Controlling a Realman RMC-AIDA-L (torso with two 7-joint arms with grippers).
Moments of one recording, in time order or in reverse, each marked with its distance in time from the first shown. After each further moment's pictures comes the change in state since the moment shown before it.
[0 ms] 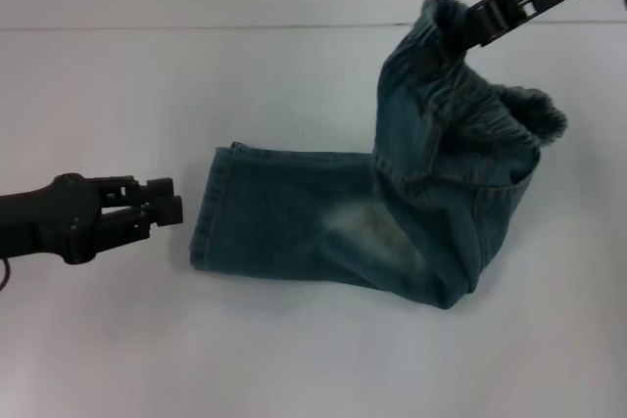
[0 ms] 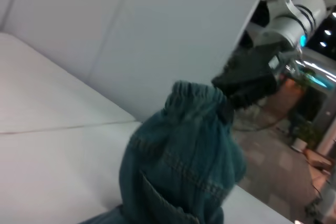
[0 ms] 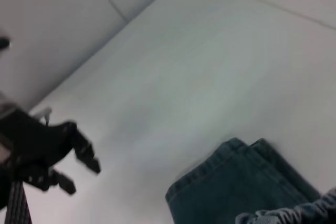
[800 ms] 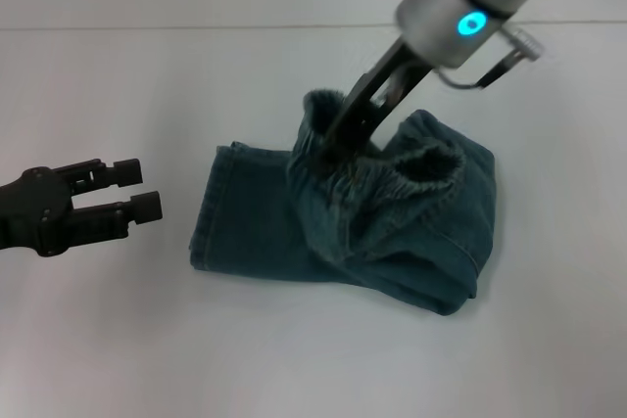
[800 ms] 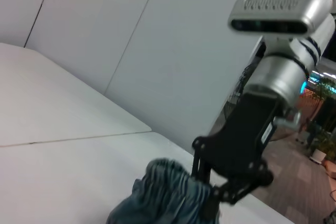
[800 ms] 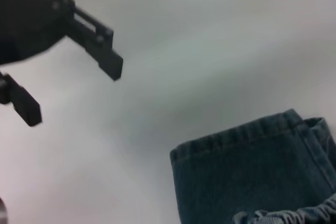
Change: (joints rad) left arm 0.024 0.005 -0.057 0.029 -0.005 0.011 -0.003; right arm 0.205 0.205 -0.215 0.145 -0.220 0.219 -0.119
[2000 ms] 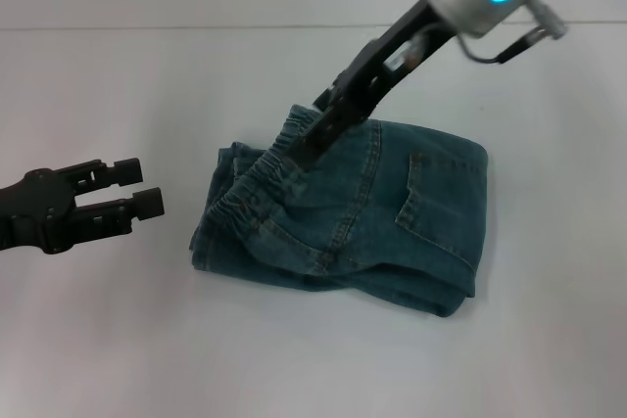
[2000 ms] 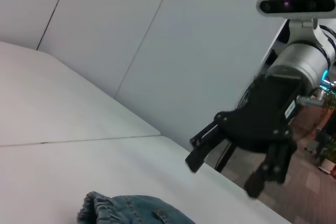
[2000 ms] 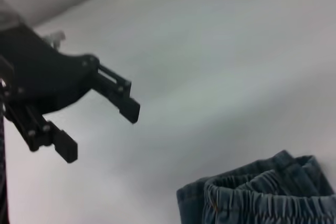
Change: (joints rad) left arm 0.004 -0.005 -0.013 -0.025 0.001 -0.031 0.007; right arm -0.077 -0.021 0.120 -0.130 0.056 -0.086 -0.021
